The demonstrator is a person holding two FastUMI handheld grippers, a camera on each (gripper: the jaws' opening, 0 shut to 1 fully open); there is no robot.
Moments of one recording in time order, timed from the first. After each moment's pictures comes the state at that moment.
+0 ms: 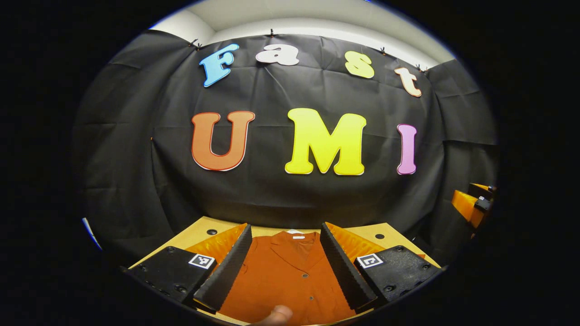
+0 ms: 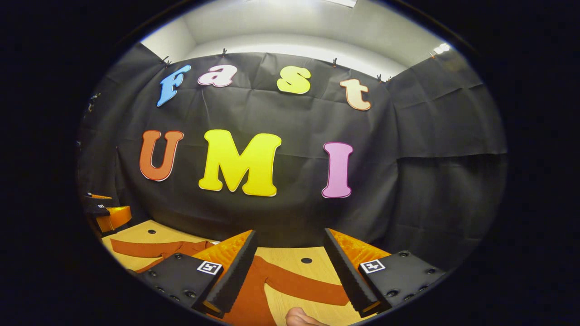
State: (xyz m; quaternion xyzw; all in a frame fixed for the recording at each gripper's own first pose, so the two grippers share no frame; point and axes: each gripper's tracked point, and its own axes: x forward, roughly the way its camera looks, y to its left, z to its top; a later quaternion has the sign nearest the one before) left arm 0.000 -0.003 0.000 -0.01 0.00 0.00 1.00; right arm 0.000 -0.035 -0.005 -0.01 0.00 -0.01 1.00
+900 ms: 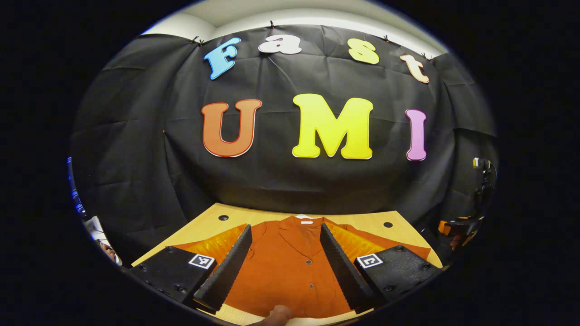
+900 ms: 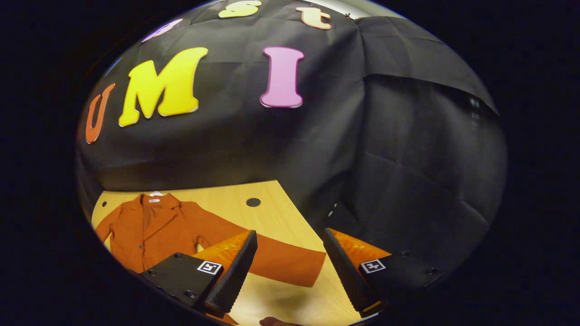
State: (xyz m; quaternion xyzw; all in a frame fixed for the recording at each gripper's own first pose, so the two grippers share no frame) left arm -0.019 -0.020 -0.022 0.01 0.05 0.06 1.00; right arm 0.101 -0.214 -0.229 0.03 0.25 -0.17 0.95
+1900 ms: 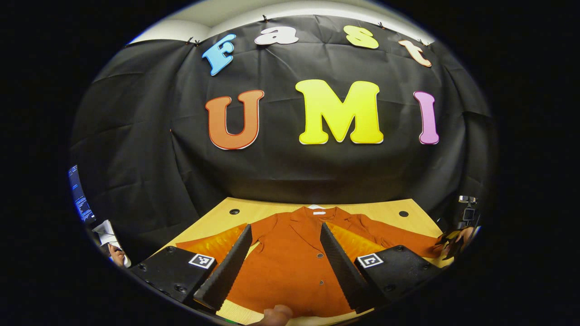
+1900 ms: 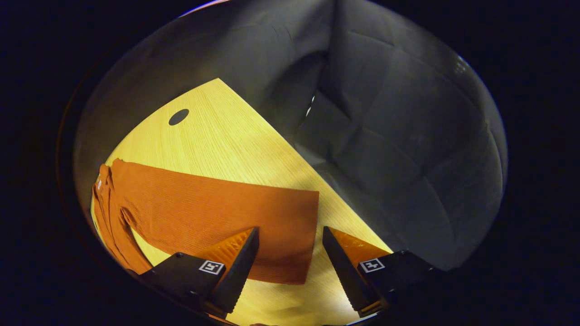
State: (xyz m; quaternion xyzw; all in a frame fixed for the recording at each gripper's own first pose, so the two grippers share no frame) left arm -0.002 -0.018 -0.052 0.03 0.08 0.09 0.99; right arm 0.103 -0.258 -0.426 0.18 0.54 -0.24 0.79
